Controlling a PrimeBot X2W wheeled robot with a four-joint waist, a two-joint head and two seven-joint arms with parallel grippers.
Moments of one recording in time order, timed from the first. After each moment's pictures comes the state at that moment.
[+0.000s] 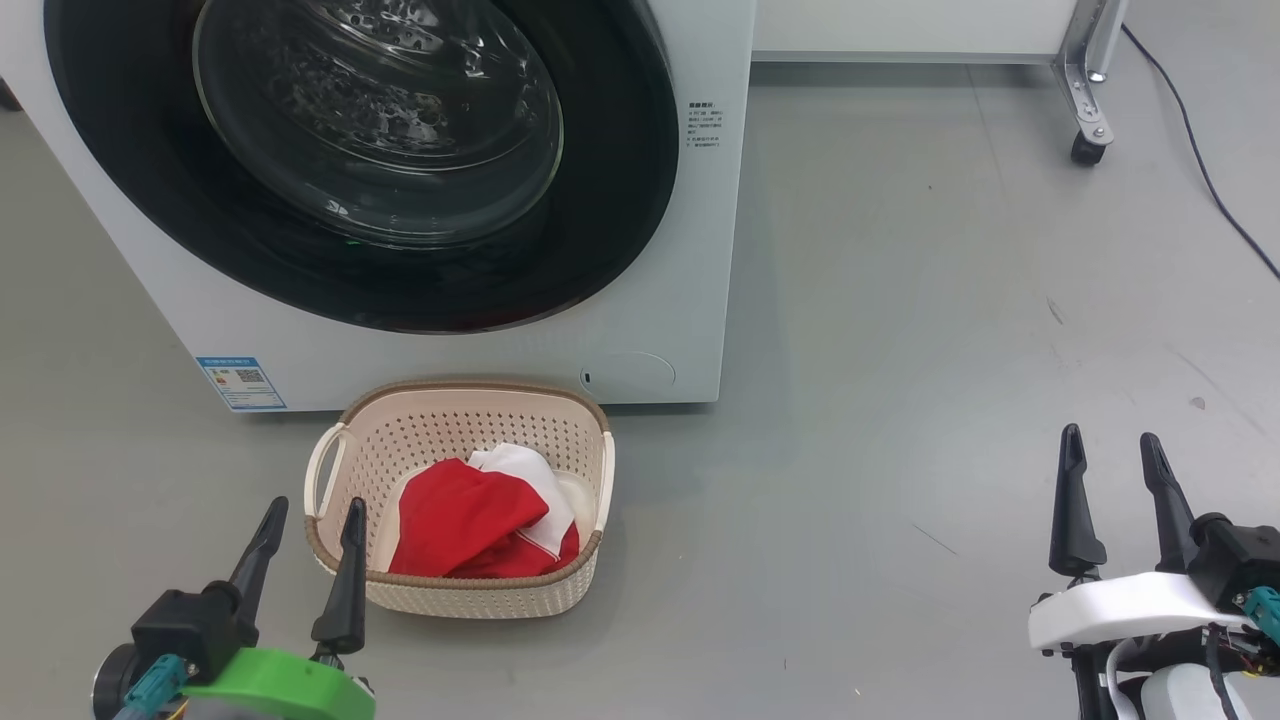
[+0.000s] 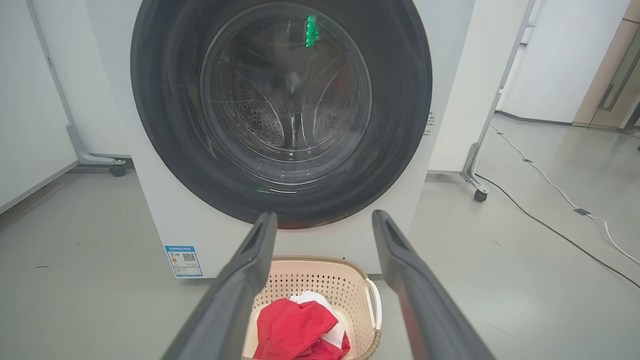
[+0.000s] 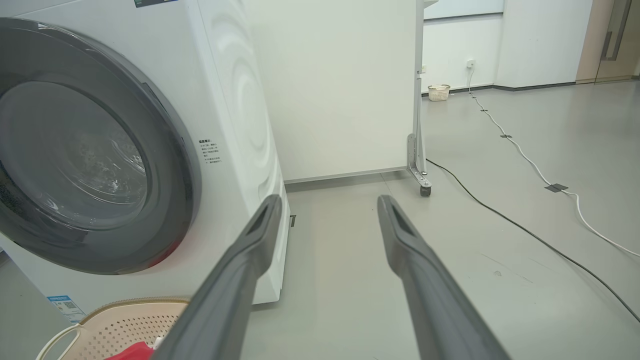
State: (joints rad) left arm -0.01 0.13 -0.17 0.22 -0.44 -0.13 -0.26; right arm 0.03 -0.07 0.01 0.14 0.33 0.04 -0.25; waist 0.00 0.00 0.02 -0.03
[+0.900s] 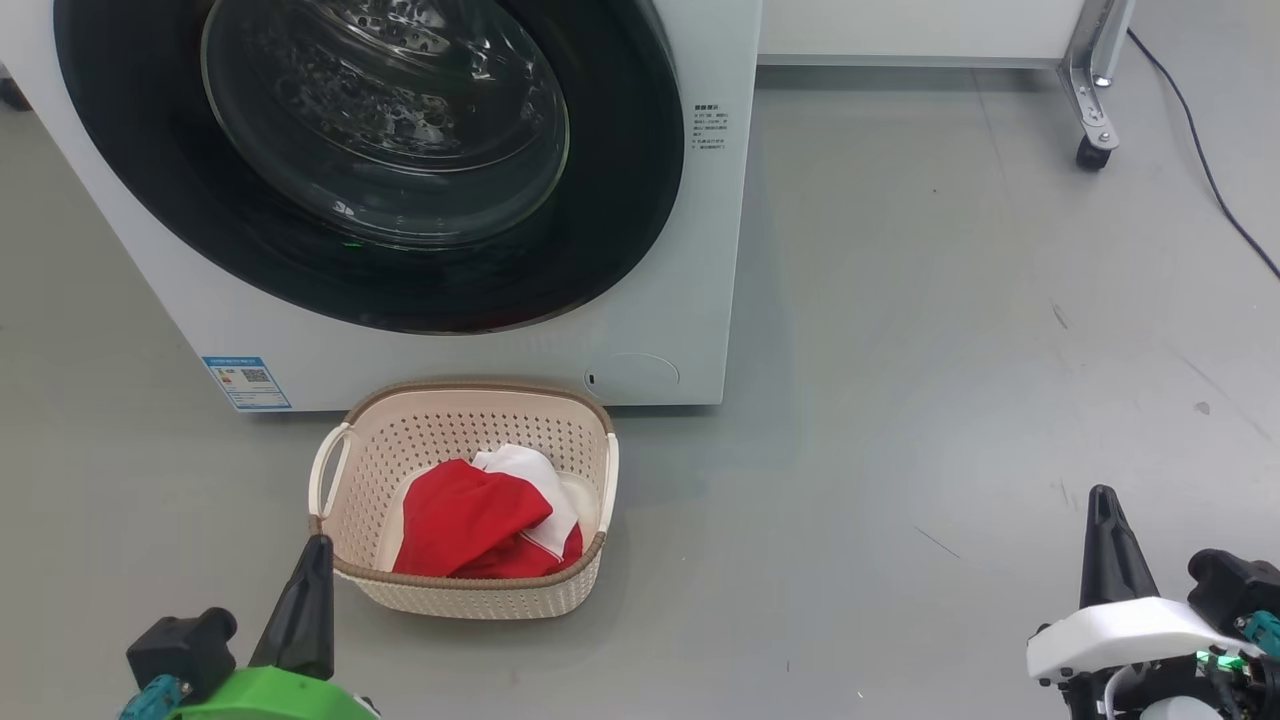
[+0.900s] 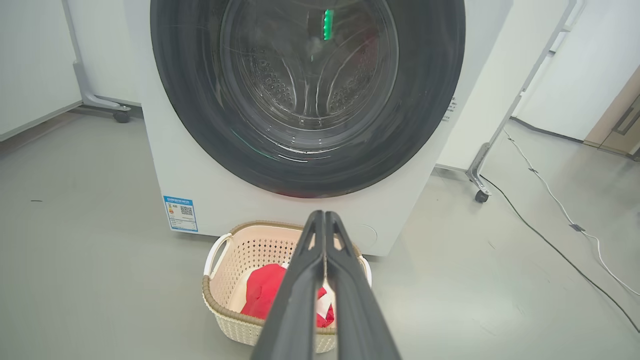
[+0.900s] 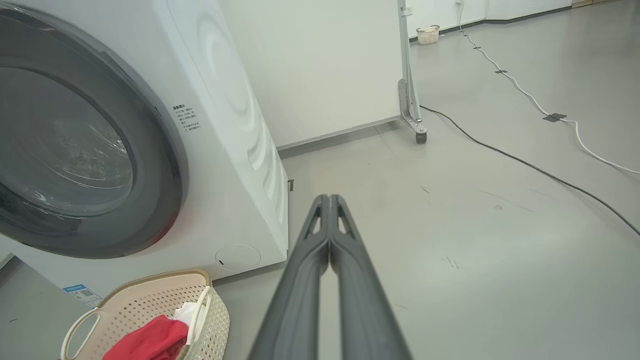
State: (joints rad) left arm 0.01 0.11 -0.16 0.28 -0.55 -0.13 -0.24; right arm 0.05 -0.04 -0.02 0.22 0.43 0.05 -0.21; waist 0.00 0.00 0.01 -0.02
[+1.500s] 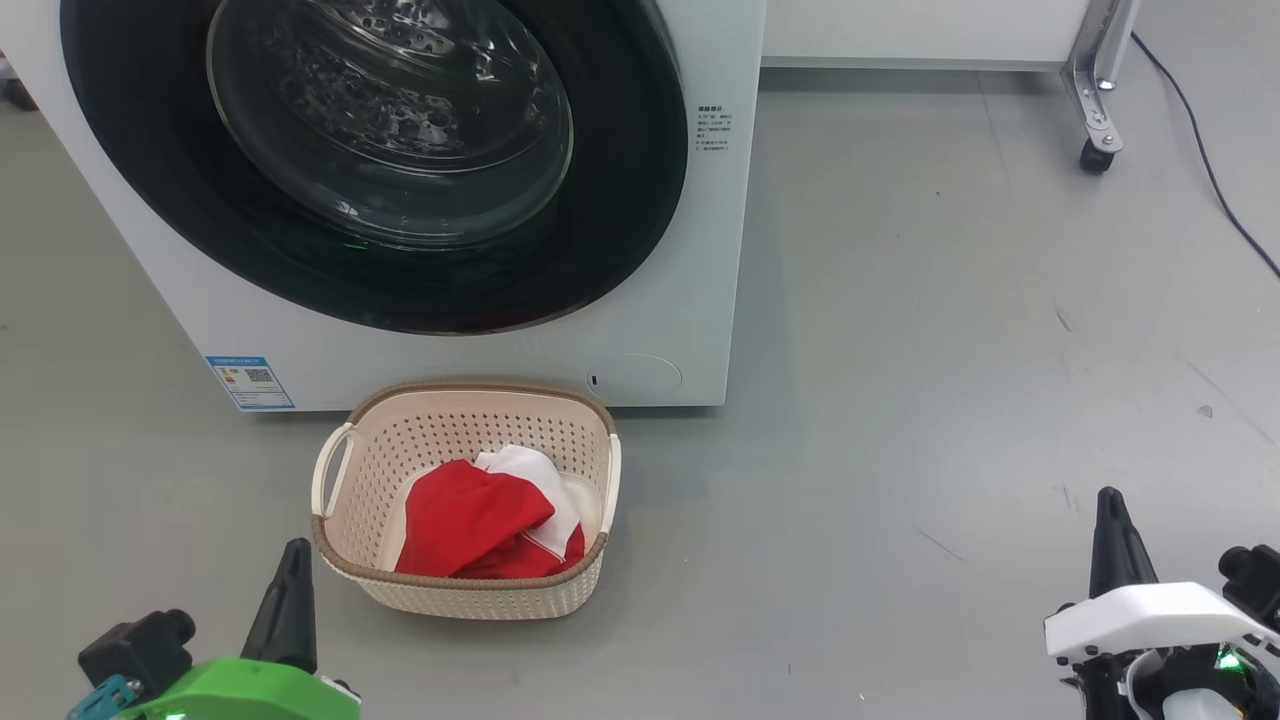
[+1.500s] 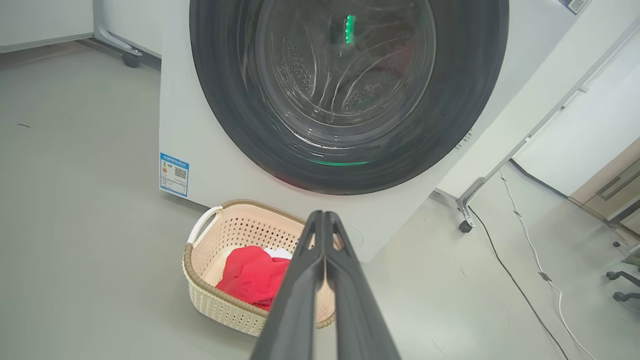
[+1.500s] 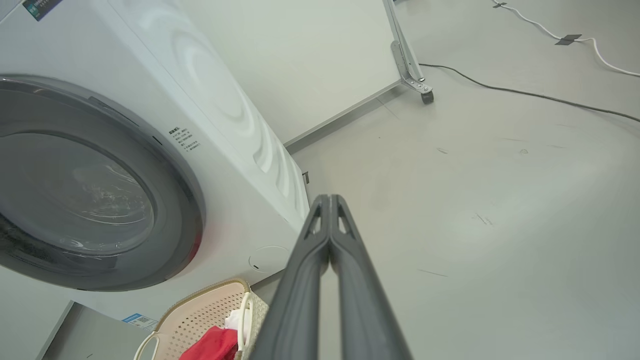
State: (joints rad) left arm 0.01 0.09 -0.13 0.27 -0.76 -0.13 -0.17; right arm 0.03 -0.04 -0.04 0.24 0.66 0.06 -0.14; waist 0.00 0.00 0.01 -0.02
